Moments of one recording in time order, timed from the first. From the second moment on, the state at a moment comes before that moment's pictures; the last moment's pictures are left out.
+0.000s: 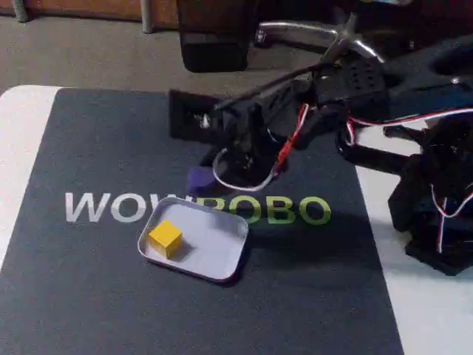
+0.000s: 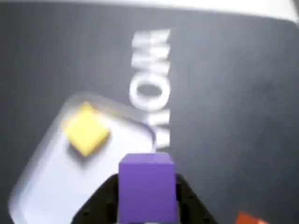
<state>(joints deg) 15.2 103.4 133.2 21.4 -111.0</state>
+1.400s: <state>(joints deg) 22.0 103.7 85.8 81.5 -100.5</state>
